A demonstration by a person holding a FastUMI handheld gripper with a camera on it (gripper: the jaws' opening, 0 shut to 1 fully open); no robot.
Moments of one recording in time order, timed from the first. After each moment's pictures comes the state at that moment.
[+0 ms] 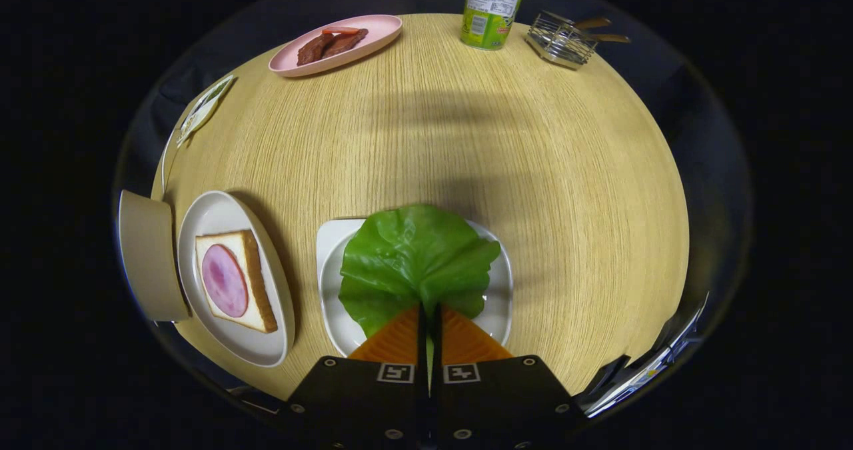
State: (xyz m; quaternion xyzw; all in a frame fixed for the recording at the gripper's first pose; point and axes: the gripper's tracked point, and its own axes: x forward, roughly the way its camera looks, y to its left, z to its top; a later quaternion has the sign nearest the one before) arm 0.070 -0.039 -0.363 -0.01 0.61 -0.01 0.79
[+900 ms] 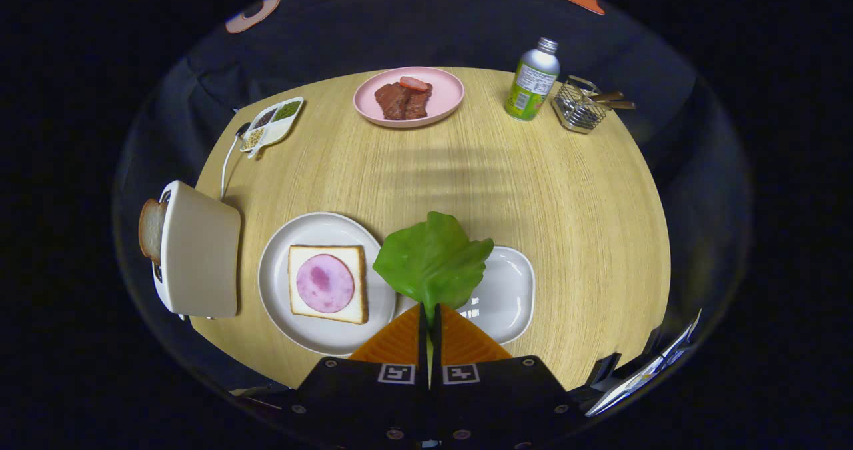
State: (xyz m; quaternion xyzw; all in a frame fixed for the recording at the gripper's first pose) arm 0.062 0.046 -0.265 -0.03 0.55 0.06 0.83
